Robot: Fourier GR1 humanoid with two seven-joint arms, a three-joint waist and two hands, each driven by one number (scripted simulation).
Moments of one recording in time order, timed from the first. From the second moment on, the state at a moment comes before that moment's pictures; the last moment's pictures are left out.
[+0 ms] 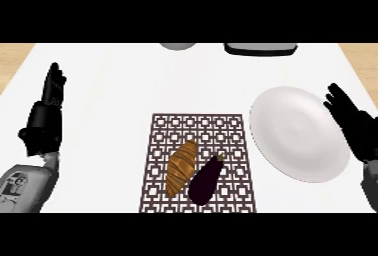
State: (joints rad) left arm -0.25 0.41 -0.11 -1.40 0.06 0.40 -0.15; right arm -0.19 -0.53 0.06 -1.35 -0.31 -0.05 0.12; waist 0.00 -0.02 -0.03
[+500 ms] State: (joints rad) left arm -0.13 0.34 -0.17 -1.32 0.13 0.33 0.00; right arm -0.31 -0.50 0.29 -1.54 0.01 -0.19 0.11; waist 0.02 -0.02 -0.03
